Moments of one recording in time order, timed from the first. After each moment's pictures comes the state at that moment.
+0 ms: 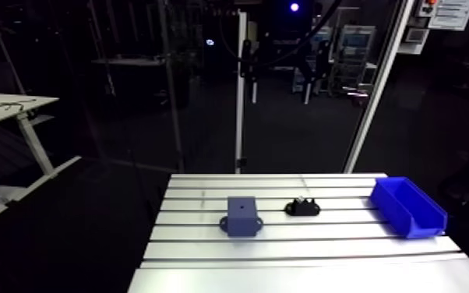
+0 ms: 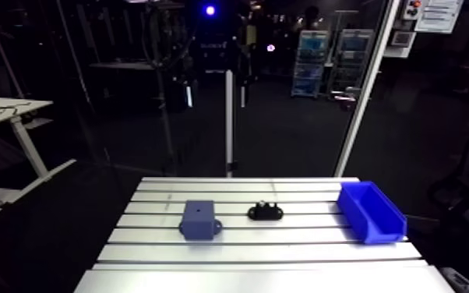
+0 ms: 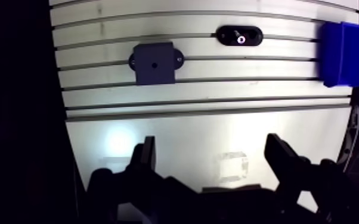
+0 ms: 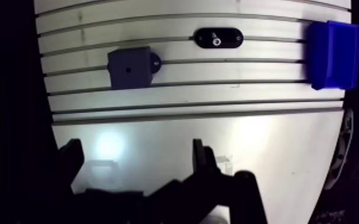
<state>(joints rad) -0.04 -1.52 1.49 -1.53 -1.59 -1.58</state>
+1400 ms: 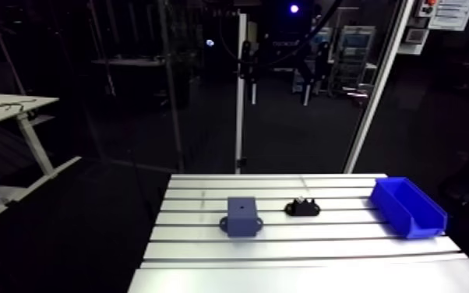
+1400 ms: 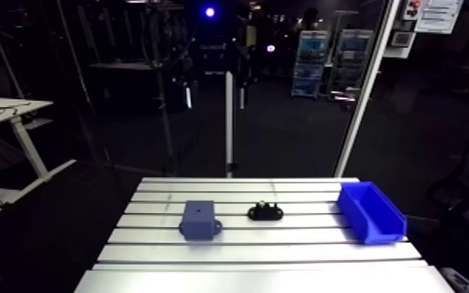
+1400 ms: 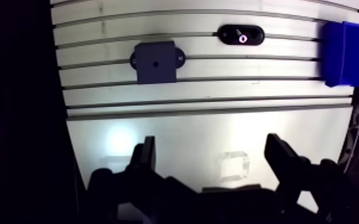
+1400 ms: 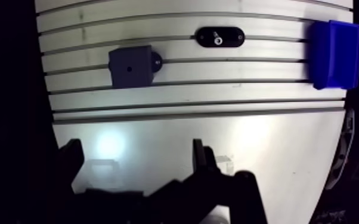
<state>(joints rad) -0.04 -1.52 1.50 -1.53 -1.58 -1.58</state>
